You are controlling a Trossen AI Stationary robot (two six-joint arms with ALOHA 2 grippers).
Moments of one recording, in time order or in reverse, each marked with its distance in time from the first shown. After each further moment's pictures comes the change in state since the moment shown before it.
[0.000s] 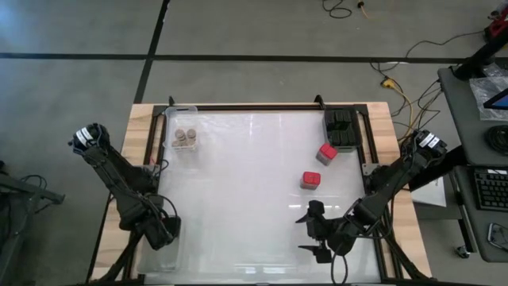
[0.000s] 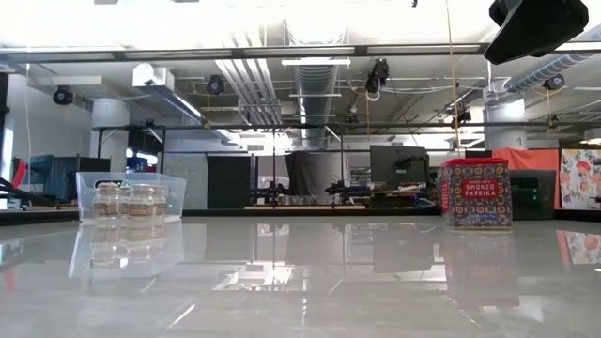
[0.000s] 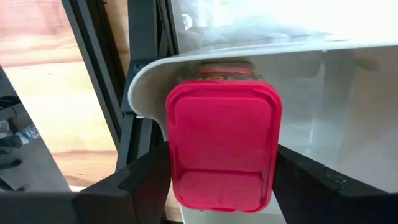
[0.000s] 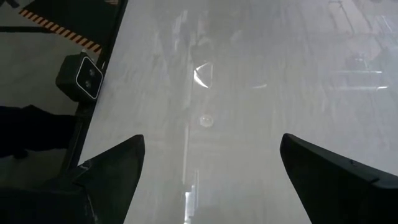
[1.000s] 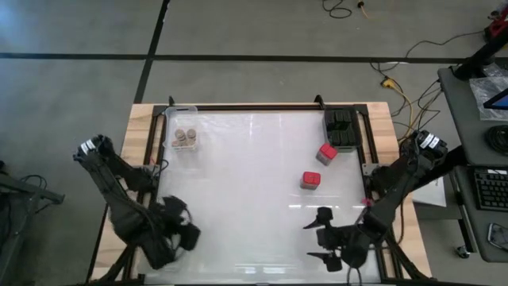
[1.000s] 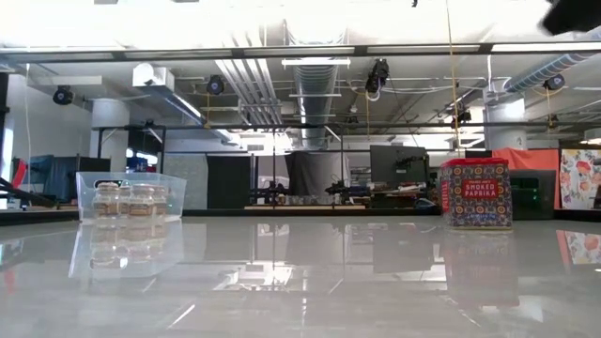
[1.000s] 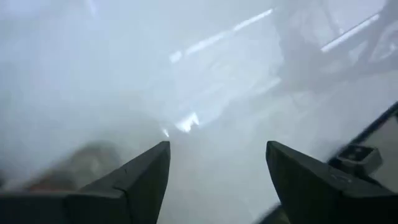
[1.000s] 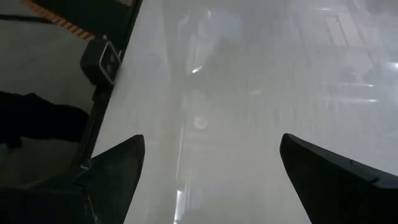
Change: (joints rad) left arm 0.036 0.196 0.541 -0.210 -0.688 0.431; right arm 0.124 -0.002 0.029 -0.085 0.091 0.038
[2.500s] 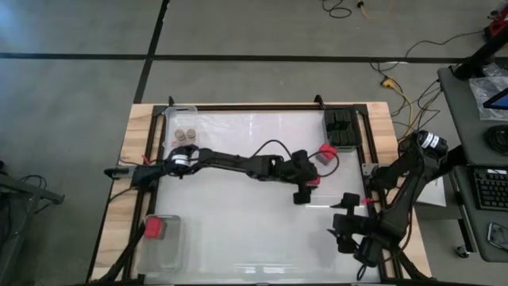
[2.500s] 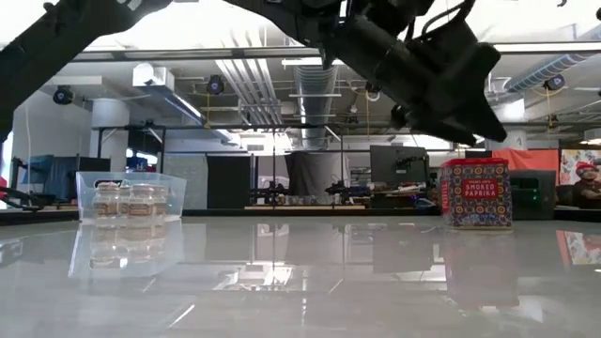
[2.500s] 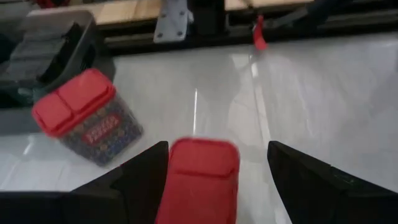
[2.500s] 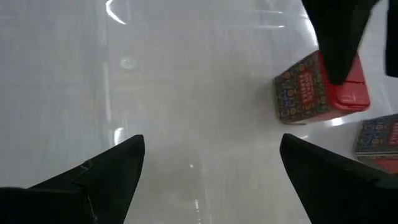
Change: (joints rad) left arm 0.857 0.881 0.609 1.107 0.333 2.034; right arm 0.129 -0.011 0.046 -0.704 0.060 0.510
